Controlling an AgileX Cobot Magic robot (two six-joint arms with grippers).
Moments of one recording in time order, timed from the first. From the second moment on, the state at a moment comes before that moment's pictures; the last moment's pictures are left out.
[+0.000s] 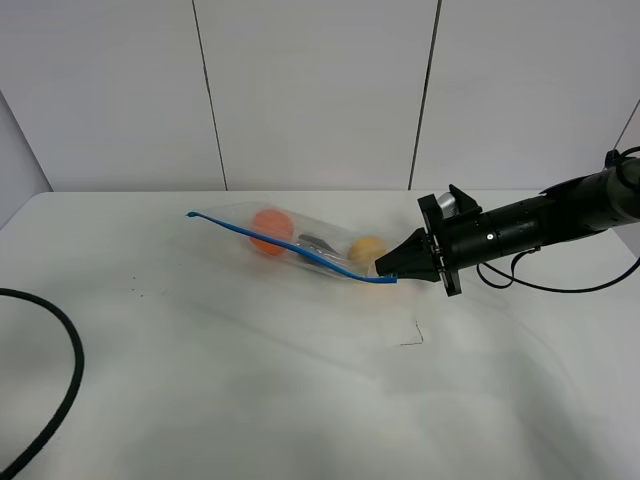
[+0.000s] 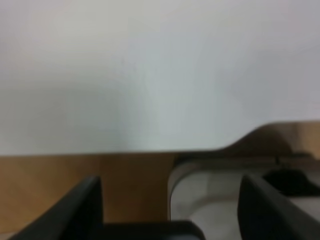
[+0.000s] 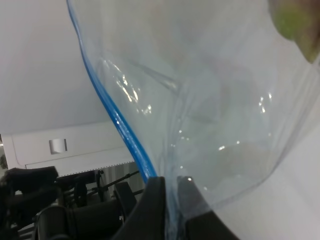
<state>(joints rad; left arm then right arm) 0.00 0.61 -0.50 -0.01 1.04 0.02 0.02 2.09 -1.14 1.33 1.20 -0.88</state>
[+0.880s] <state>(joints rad) 0.00 0.01 -0.49 -0.01 1.05 0.03 0.02 2.09 -1.14 1.33 1.20 -0.88</state>
